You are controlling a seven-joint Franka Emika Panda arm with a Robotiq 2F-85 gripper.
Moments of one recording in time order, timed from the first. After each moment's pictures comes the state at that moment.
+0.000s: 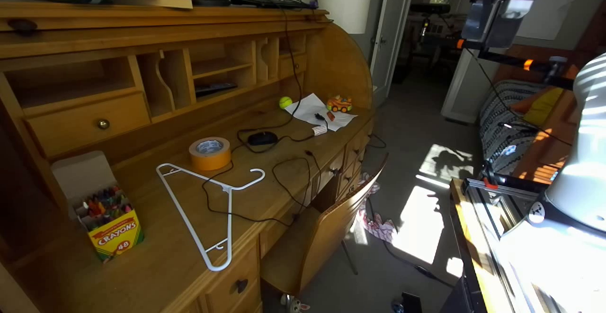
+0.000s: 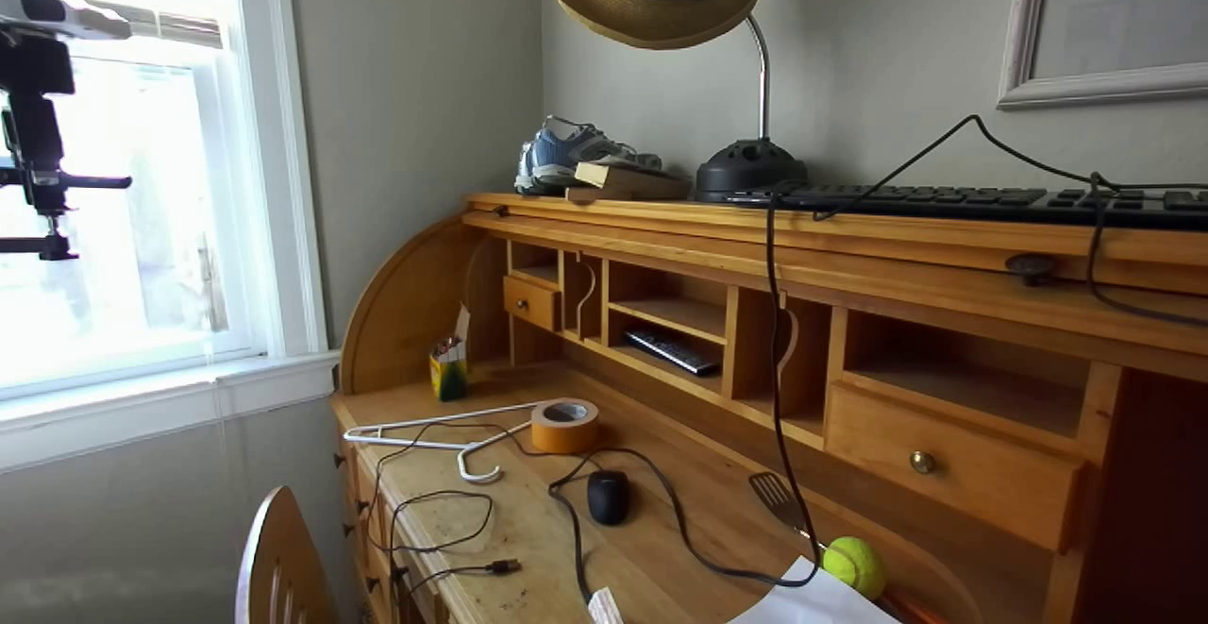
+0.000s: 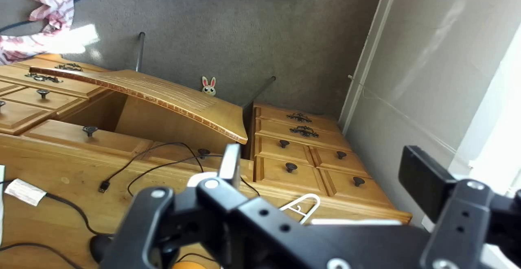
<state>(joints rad) 0.12 -0.85 0.19 -2.49 0.14 1.66 0.23</state>
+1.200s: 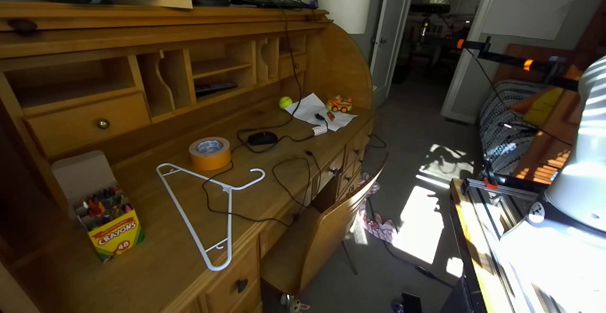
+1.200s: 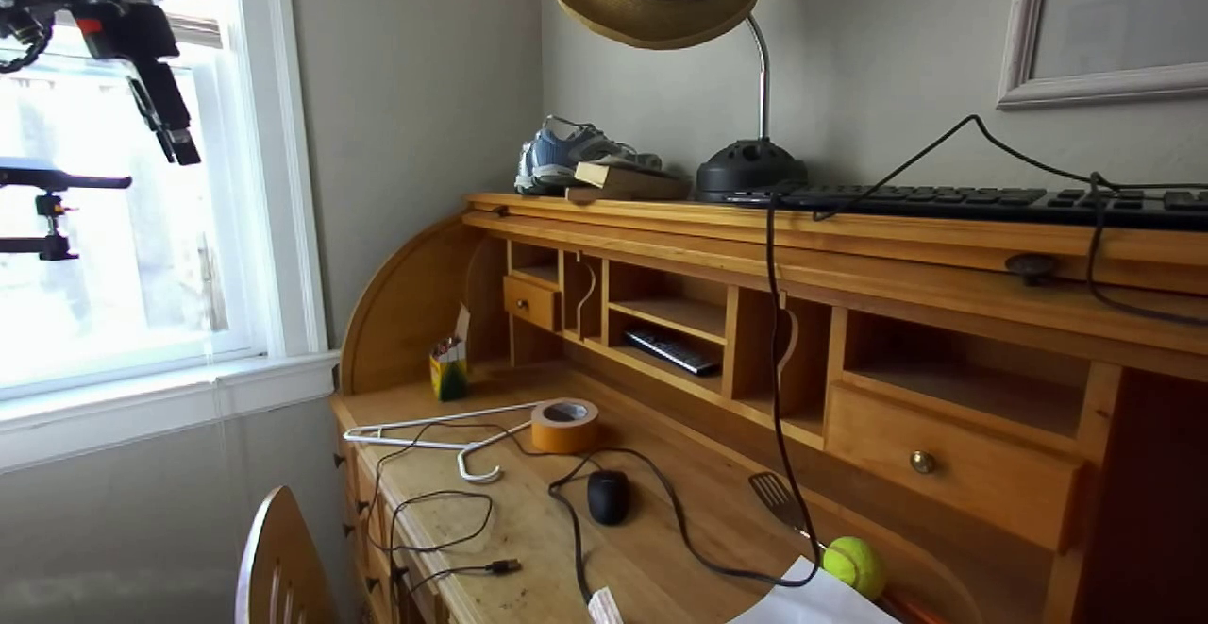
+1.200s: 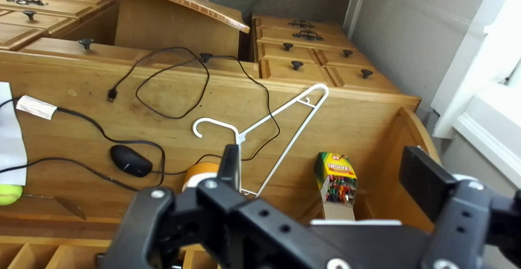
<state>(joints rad) 0.03 -0.68 0.19 -2.33 0.09 1.90 0.26</state>
